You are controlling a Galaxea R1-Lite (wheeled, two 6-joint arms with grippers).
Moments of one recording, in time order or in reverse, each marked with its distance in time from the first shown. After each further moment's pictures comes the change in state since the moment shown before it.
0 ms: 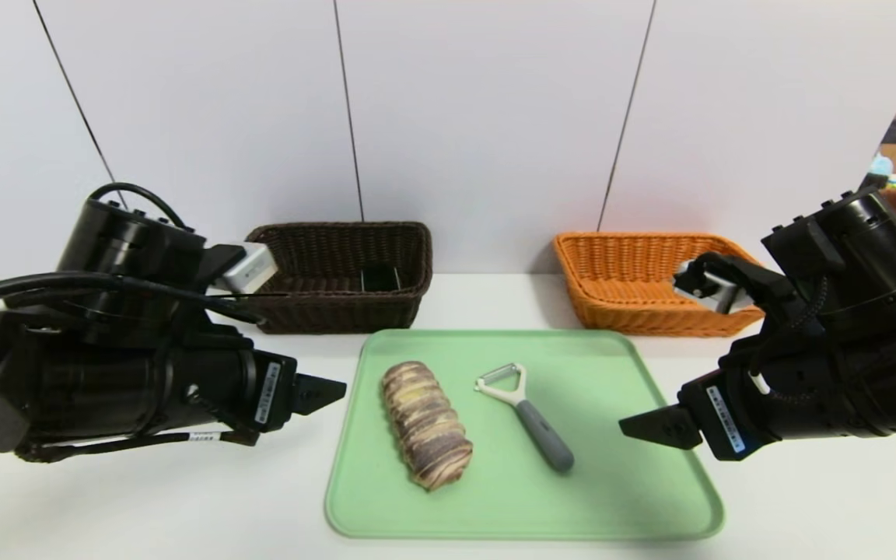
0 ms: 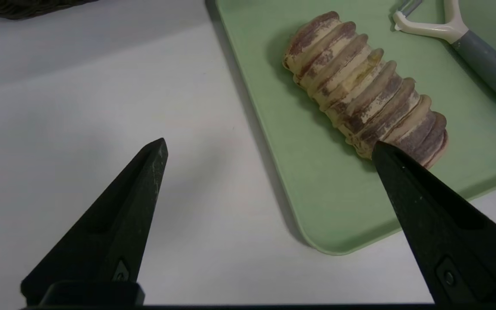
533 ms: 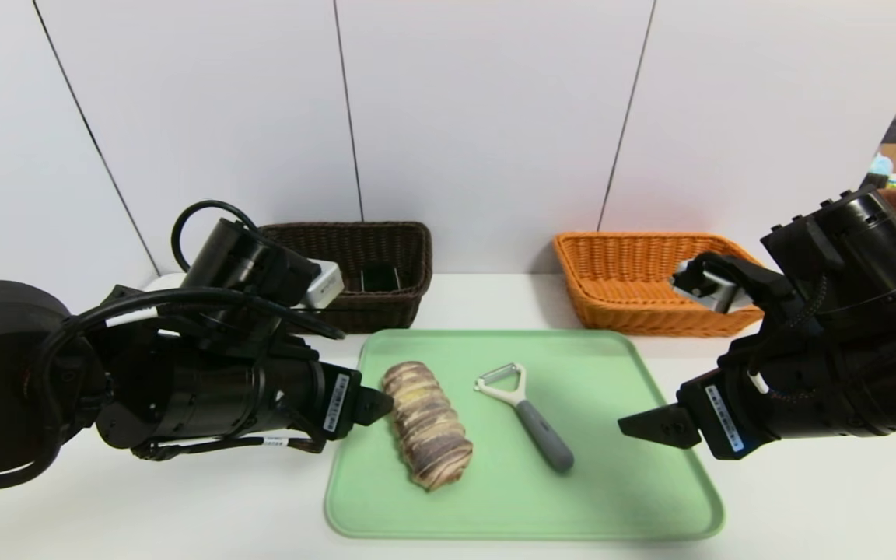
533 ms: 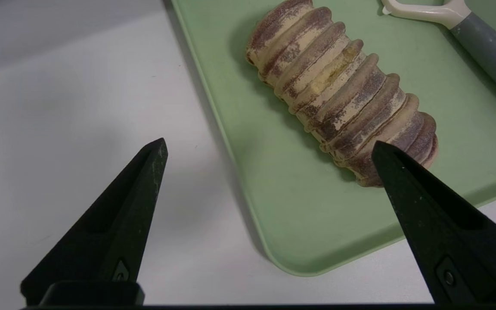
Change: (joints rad) left arm -0.109 0.116 -0.068 0.028 0.073 -0.061; right arm 0.001 0.001 -0.001 -0.001 -0.001 0.001
